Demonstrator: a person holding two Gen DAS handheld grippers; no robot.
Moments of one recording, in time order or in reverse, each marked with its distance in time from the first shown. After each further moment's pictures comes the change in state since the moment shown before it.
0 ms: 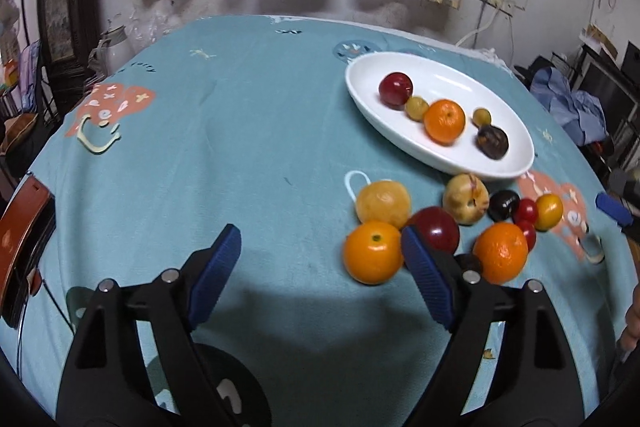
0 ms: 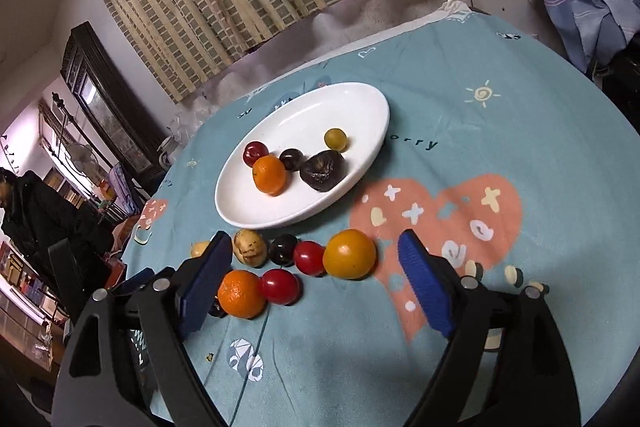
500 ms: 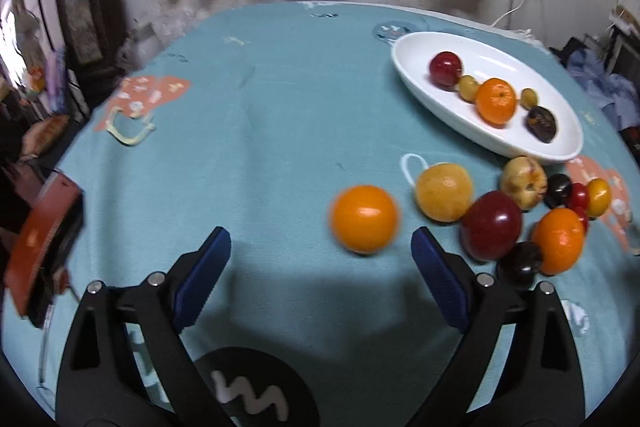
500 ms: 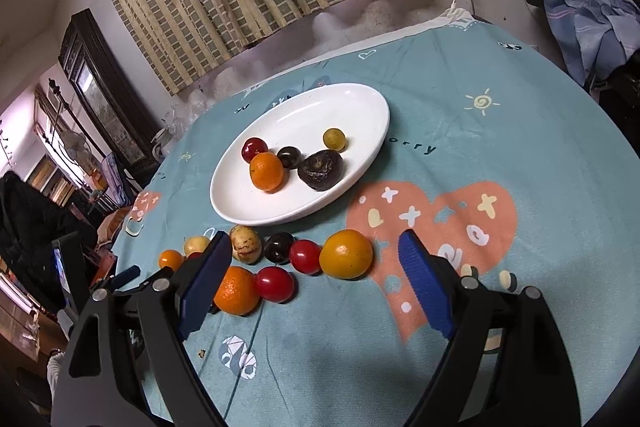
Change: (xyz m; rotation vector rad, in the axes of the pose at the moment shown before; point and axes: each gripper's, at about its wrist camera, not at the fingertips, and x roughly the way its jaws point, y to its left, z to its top) left arm 0.012 0.014 -0.004 0.005 0.048 0.127; right arm -0.002 0.004 -0.001 -0.033 -0.008 -0.033
